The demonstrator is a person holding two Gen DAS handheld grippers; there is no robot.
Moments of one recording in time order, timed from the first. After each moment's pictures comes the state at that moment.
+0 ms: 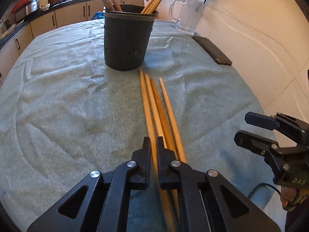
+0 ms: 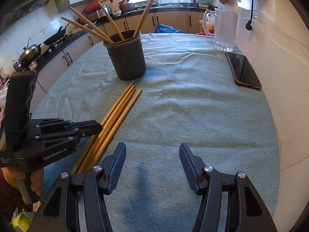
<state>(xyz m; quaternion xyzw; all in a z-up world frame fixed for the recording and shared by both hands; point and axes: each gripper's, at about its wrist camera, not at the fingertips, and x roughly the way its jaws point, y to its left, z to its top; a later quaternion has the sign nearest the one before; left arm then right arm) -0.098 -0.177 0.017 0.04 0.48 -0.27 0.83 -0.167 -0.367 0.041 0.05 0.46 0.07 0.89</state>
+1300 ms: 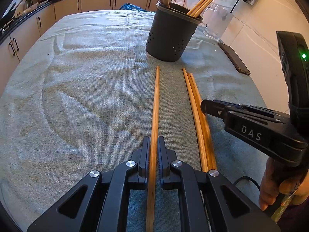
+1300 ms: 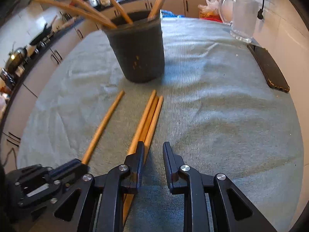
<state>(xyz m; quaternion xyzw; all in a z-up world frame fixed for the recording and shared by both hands) -0.100 -0.124 0.013 -0.01 0.51 -0.21 0.84 -0.079 -0.302 0.014 0.07 0.50 0.04 0.86</state>
